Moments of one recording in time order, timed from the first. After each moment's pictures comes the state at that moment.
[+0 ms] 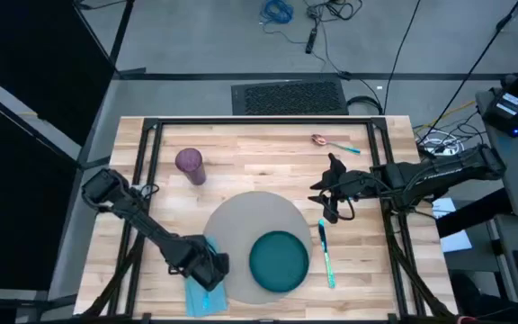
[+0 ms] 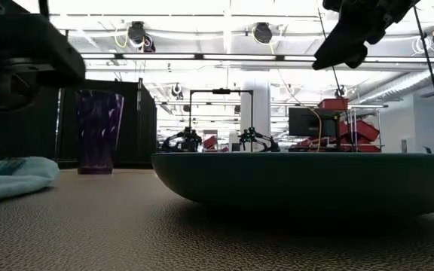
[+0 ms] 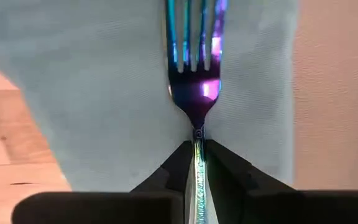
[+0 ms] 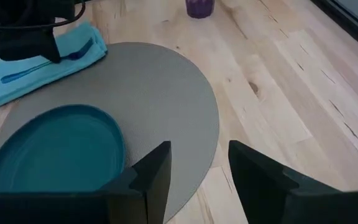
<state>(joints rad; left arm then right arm) -0.68 1.78 1.08 -0.75 0.03 -2.25 0.17 1.00 0.76 -0.44 0.25 0.36</state>
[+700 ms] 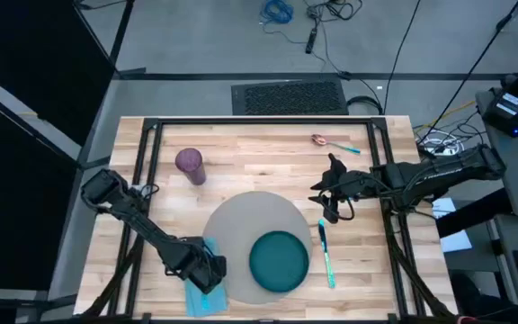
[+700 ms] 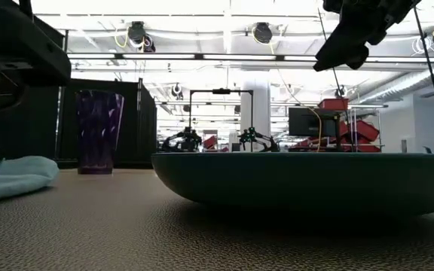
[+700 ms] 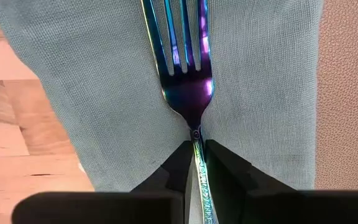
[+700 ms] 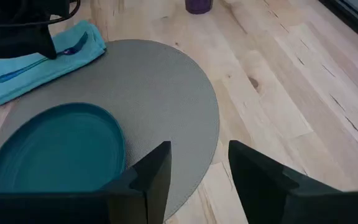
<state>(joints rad) -0.69 1.78 1.08 -0.75 0.04 -2.25 0.17 1.00 0.76 -0.45 0.25 0.37</state>
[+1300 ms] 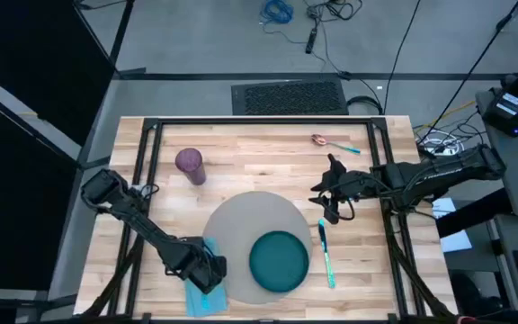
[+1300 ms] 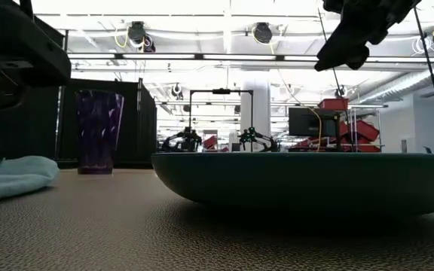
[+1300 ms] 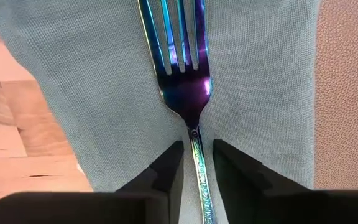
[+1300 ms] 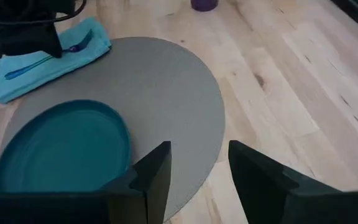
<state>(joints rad) -0.69 1.78 1.08 -0.75 0.04 -2.23 0.17 1.00 0.76 -0.45 0.23 0.37</state>
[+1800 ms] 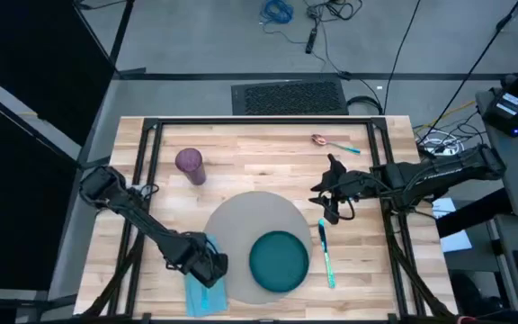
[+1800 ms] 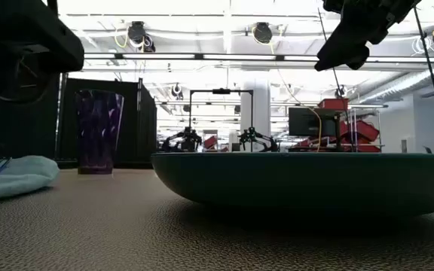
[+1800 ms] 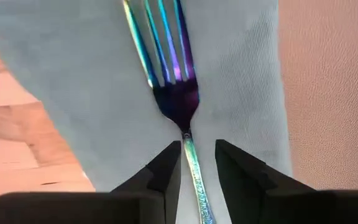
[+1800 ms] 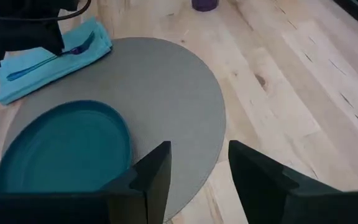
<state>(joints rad) -0.65 1.72 1.08 -0.79 0.05 -2.13 0.17 1.00 0.76 -0.45 0.23 0.38</state>
